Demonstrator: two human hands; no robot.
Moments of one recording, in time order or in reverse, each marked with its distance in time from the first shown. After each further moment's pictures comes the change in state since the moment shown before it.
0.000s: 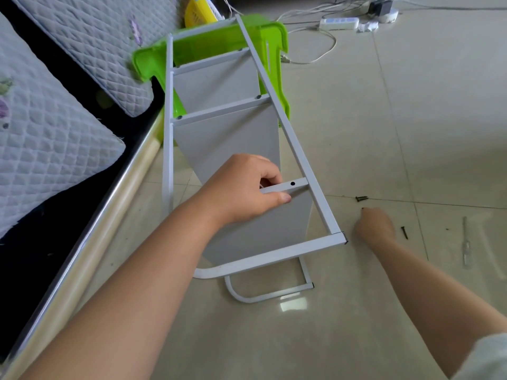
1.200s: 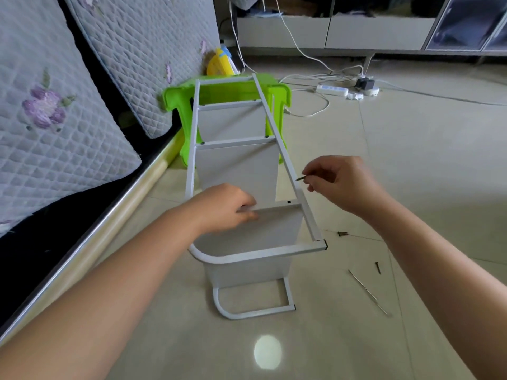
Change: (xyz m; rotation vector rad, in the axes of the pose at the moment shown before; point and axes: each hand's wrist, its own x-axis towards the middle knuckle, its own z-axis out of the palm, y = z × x) left_hand -0.024 -0.019 -0.021 0.401 -0.172 -0.038; right_hand -0.142 -0.102 -0.203 0.495 0.206 -0.843
